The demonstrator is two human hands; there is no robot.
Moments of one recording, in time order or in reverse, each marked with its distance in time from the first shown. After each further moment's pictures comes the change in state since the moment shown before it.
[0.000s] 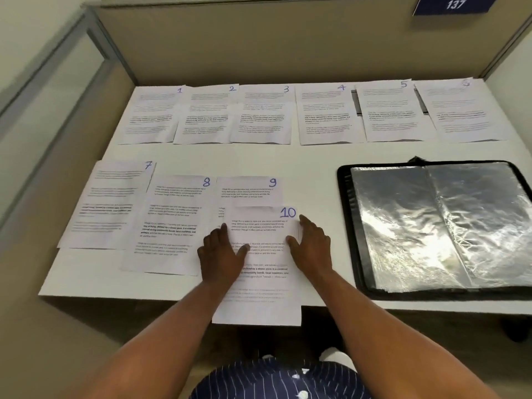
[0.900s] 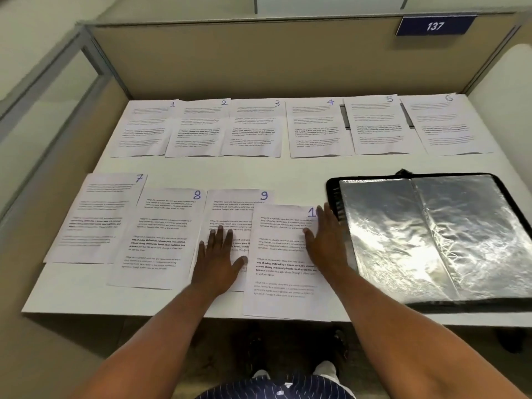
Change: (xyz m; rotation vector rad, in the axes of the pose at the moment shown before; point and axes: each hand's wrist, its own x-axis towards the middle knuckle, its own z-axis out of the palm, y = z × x) left_hand 0.022 0.002 -0.005 0.108 -0.226 0.243; right_hand 0.042 0.032 -0.042 -0.007 0.186 -0.032
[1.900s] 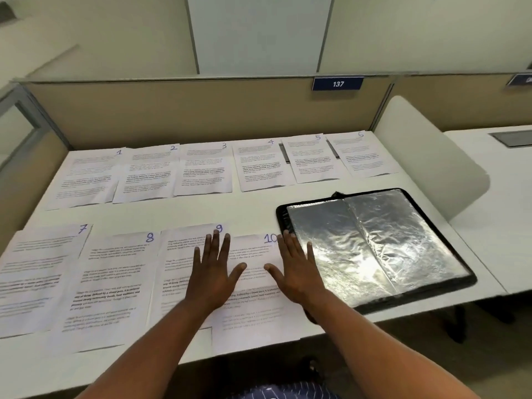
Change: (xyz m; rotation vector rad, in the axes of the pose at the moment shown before) left_hand 0.014 0.084 -0.032 -0.039 0.231 0.283; right_hand -0.042 0.013 -0.050 -0.413 -0.148 -0.186
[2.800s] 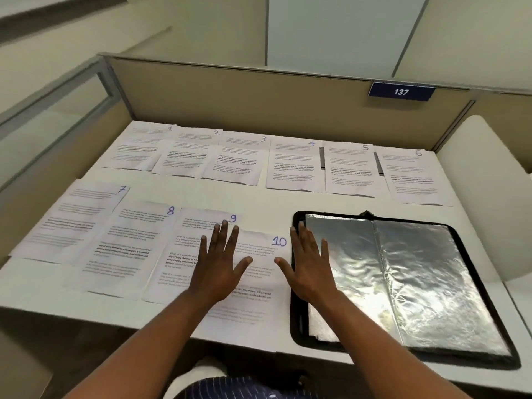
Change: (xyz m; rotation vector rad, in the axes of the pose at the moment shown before) left_hand -0.003 0.055 0.006 0.089 0.080 -0.196; right_hand 0.031 0.056 -0.036 0.017 0.013 -0.205
